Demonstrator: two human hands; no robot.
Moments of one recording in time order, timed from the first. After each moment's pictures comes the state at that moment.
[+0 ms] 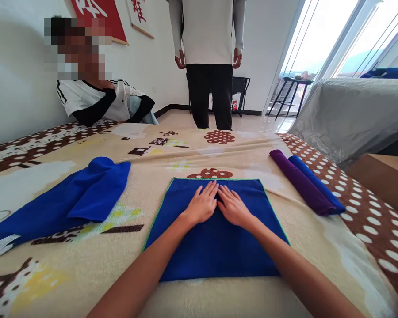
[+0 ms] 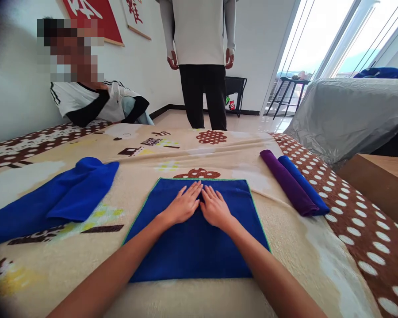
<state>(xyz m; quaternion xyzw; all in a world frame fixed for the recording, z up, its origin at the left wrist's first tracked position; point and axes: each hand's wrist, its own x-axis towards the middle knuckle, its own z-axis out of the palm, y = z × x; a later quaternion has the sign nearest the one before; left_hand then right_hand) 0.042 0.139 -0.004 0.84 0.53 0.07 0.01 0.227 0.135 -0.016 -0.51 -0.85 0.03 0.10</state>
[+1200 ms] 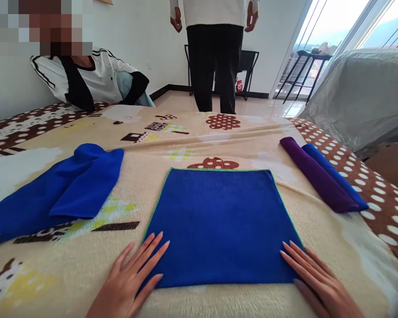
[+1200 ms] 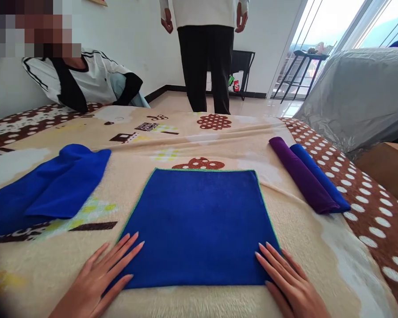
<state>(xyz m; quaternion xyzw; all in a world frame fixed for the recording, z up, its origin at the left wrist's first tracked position) -0.107 -0.038 -0.021 0.87 0.46 0.11 -0.14 0.400 -0.044 -0.048 -0.43 -0.89 -0.12 0.09</state>
